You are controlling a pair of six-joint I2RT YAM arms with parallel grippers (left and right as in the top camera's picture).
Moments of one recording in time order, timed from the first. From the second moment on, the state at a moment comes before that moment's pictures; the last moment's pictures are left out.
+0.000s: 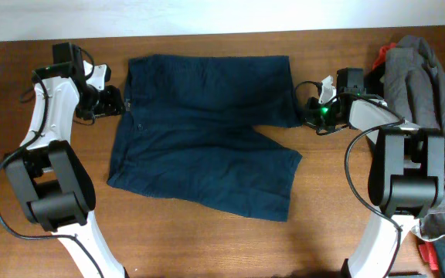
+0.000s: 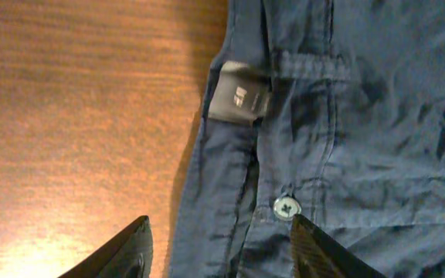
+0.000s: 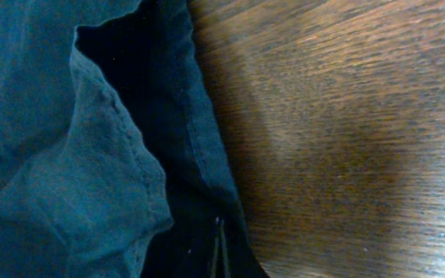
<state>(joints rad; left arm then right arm) 0.18 2.16 1.81 -1.00 0.22 0.10 -0.09 2.12 1.34 -0.44 -0.50 0.28</state>
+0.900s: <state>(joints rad) 0.12 2.16 1.71 -1.06 0.28 0.14 -0.32 1.96 1.32 -0.74 -0.55 0.18</state>
